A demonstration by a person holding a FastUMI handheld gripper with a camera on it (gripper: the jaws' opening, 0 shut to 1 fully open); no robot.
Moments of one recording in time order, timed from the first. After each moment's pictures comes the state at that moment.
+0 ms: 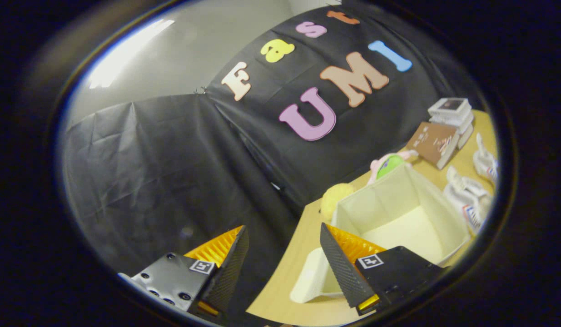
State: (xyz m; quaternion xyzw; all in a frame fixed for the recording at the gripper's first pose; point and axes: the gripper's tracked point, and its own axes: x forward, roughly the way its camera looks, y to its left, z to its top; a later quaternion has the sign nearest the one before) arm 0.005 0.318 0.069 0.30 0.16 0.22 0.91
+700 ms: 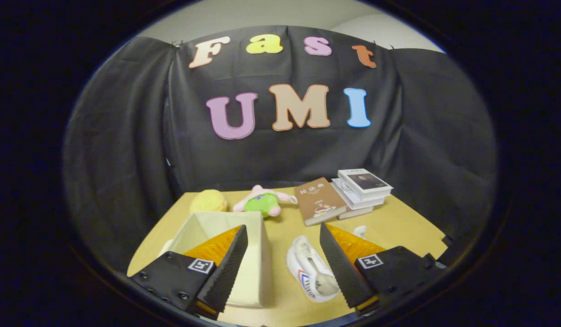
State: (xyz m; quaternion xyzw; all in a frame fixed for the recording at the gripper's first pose) arm 0.058 0.091 0.023 0.03 0.24 -0.01 0.97
